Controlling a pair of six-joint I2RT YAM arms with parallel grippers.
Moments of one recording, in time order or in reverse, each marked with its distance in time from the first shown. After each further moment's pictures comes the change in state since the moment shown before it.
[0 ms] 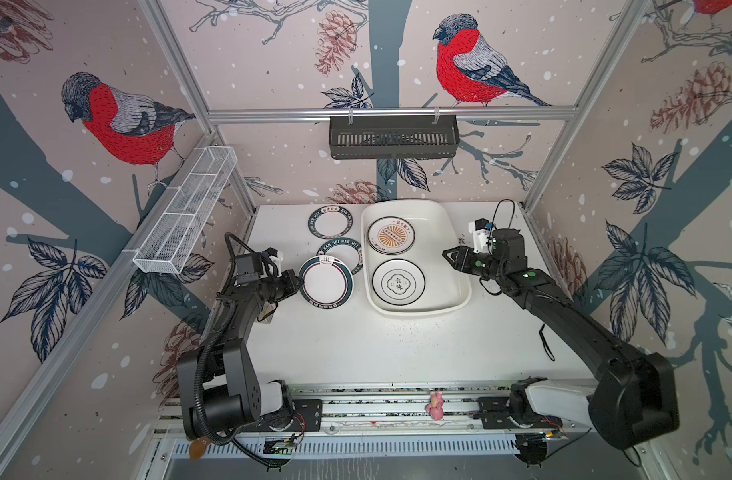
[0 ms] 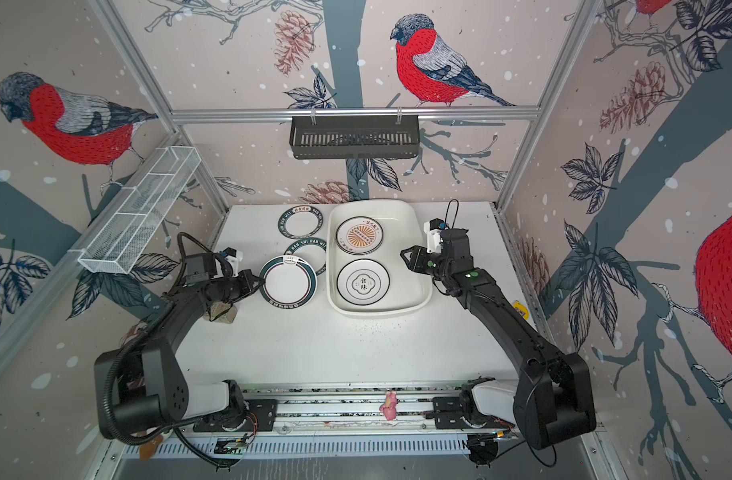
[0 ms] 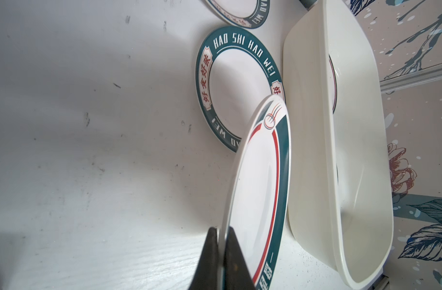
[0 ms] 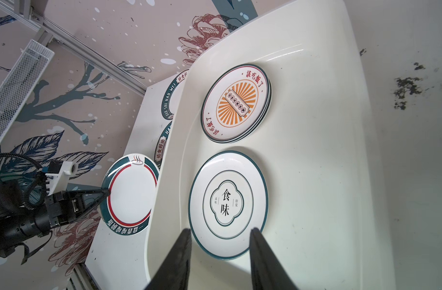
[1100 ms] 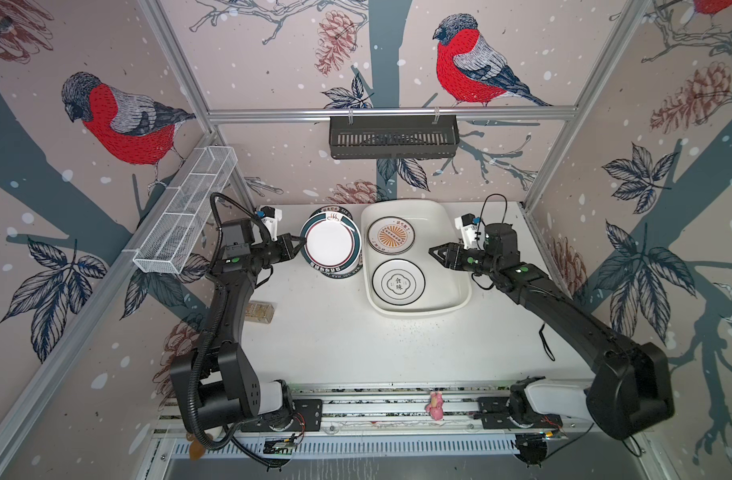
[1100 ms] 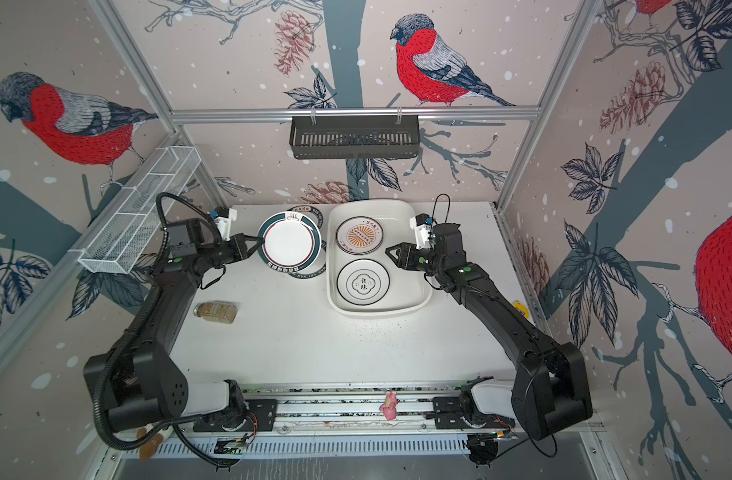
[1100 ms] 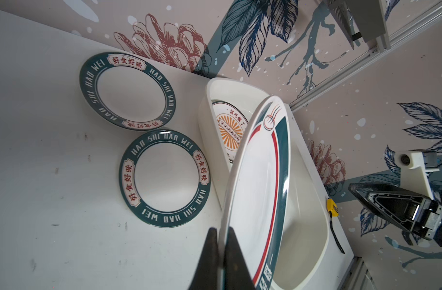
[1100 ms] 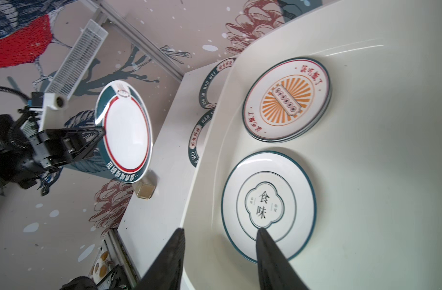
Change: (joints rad) left arm -0.050 0.031 0.298 0.040 0.203 -0.010; right arm 0.074 0.037 0.064 0.051 -0.155 -0.017
